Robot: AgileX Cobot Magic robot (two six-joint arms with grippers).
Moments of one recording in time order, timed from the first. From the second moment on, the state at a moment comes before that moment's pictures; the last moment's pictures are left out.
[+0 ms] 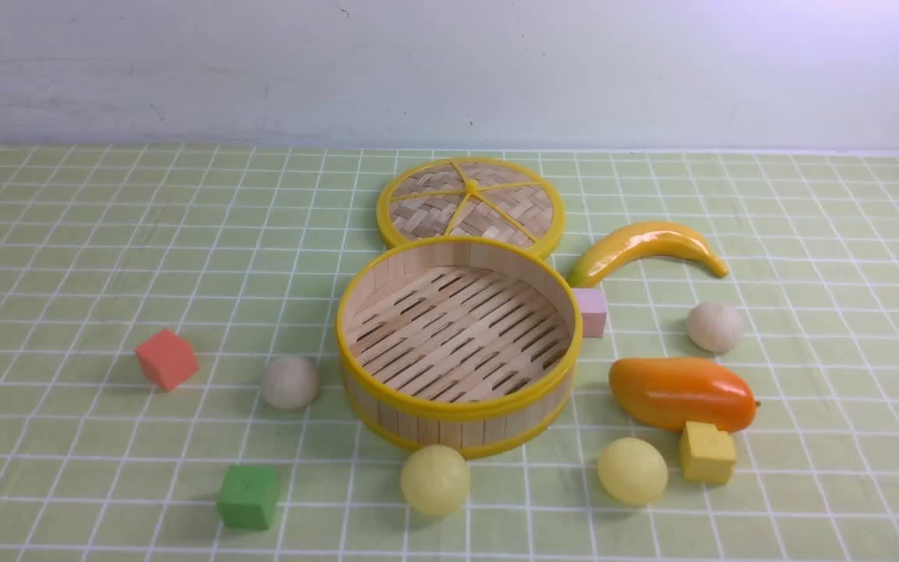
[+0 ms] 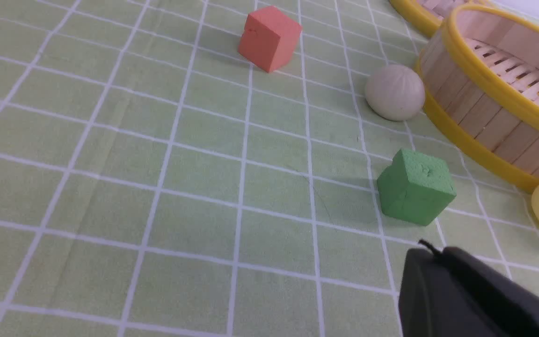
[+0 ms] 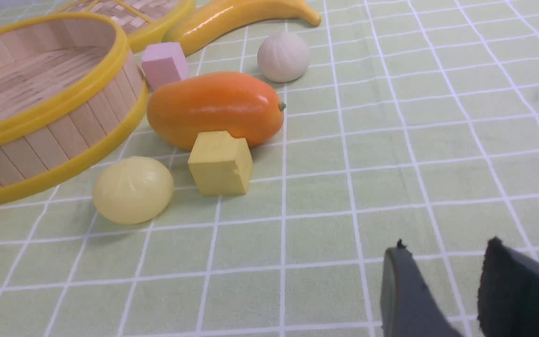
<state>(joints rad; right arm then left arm) 0.00 -0.01 0.02 0.16 0.40 0.02 -0.02 -0.01 0.03 -0.28 0.39 -0.06</state>
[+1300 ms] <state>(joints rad) 0.00 -0.01 0.02 0.16 0.40 0.02 -0.02 -0.01 0.03 -0.28 0.36 -0.06</state>
